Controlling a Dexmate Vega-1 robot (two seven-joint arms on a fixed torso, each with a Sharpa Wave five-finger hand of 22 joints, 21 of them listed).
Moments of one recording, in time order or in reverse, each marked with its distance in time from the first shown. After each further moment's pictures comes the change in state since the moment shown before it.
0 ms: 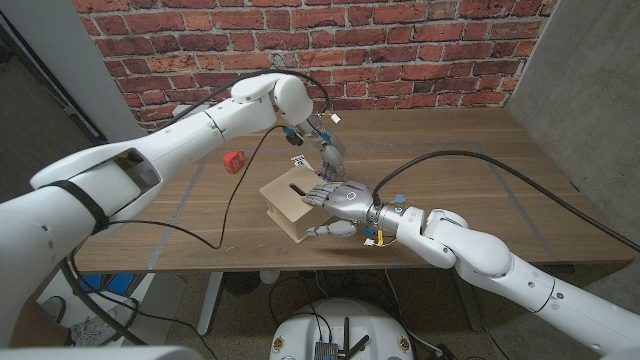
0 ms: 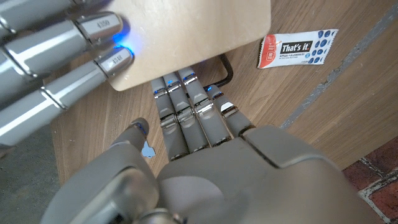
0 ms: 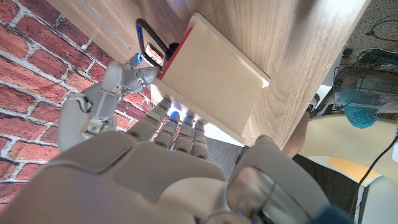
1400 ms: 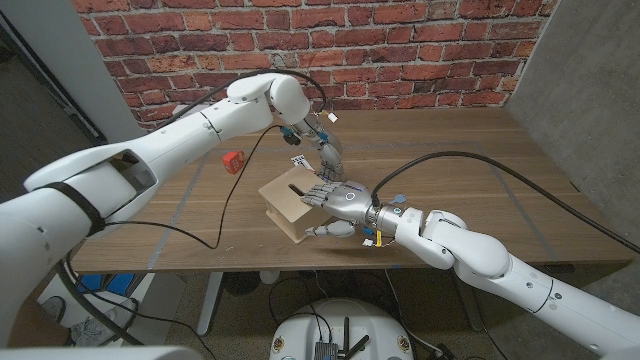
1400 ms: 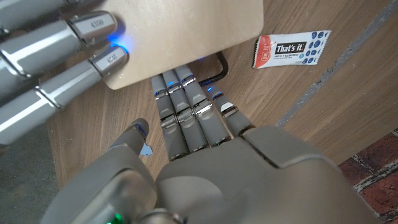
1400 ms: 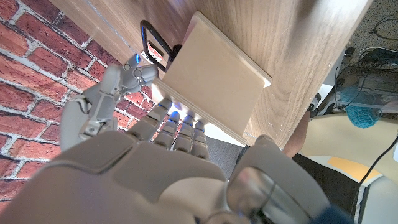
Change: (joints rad) left arm 0.008 0.014 -0.013 -0.012 0.006 -0.004 0.018; left_hand -0.045 -0.021 0.066 -0.025 0.000 -0.025 -0.004 -0.012 0.000 -0.039 0.001 -0.015 0.002 -0.016 0.004 -0.011 0.001 -0.008 0.000 0.000 0.000; right arm 0.001 0.005 -0.004 0.006 -0.010 -0.010 -0.017; right_hand 0.000 0.000 0.000 0.000 0.000 0.002 -0.002 -0.001 0.002 0.000 0.000 -0.001 0.001 0.000 0.000 0.000 0.000 0.001 -0.002 0.002 -0.001
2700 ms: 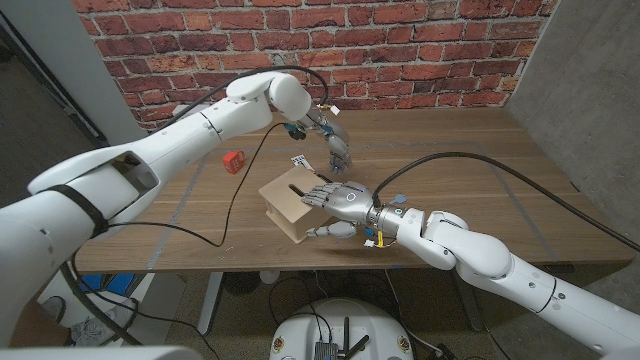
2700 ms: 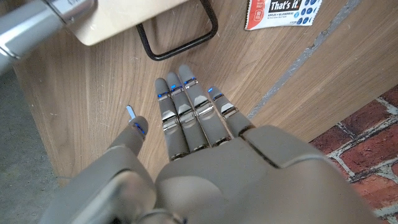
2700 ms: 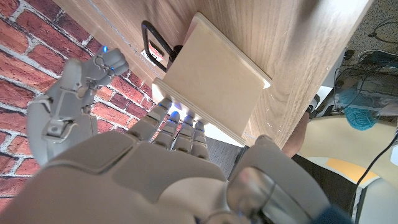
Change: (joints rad) left arm 0.022 -0.008 -0.038 -0.001 0.020 -0.026 0.128; left_hand -0.013 -0.013 0.042 -0.030 0.000 -0.076 0.001 -0.004 0.000 -0.091 0.010 -0.008 -0.004 -0.081 0.027 -0.009 -0.004 -0.021 0.000 0.000 0.000; right arm -0.007 -0.010 0.016 -0.013 -0.006 -0.003 -0.022; right_hand 0.000 0.000 0.000 0.000 0.000 0.002 0.002 0.001 -0.001 0.000 0.000 0.003 -0.001 0.000 0.000 0.000 0.000 -0.001 -0.002 -0.003 0.001
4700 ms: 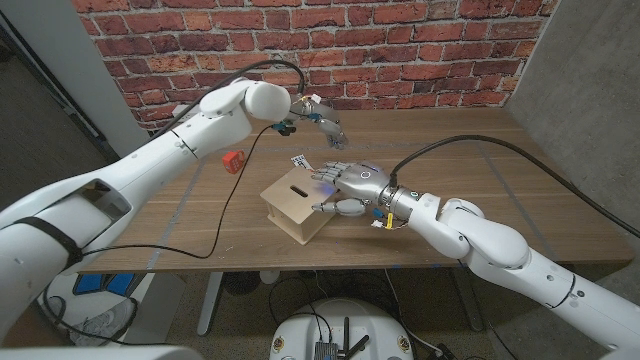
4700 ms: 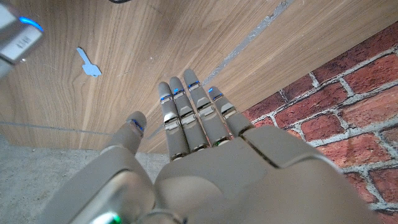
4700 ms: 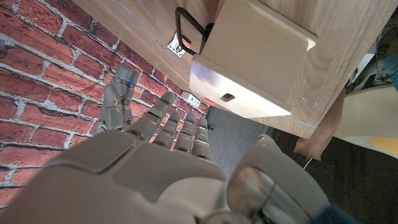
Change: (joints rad) left arm 0.177 0.115 -0.171 -0.194 0.028 0.138 0.278; left_hand -0.014 -0.002 0.065 -0.065 -0.008 -0.085 -0.001 0.000 0.000 -0.102 0.020 0.000 0.000 -0.106 0.030 0.000 0.000 -0.014 0.000 0.000 0.002; right arm -0.058 -0.013 0.134 -0.080 0.146 -0.084 -0.072; right_hand 0.000 0.000 0.000 0.000 0.000 0.006 -0.006 0.000 0.002 0.001 0.000 0.001 0.002 0.000 0.000 0.000 0.000 0.000 0.000 0.013 0.002
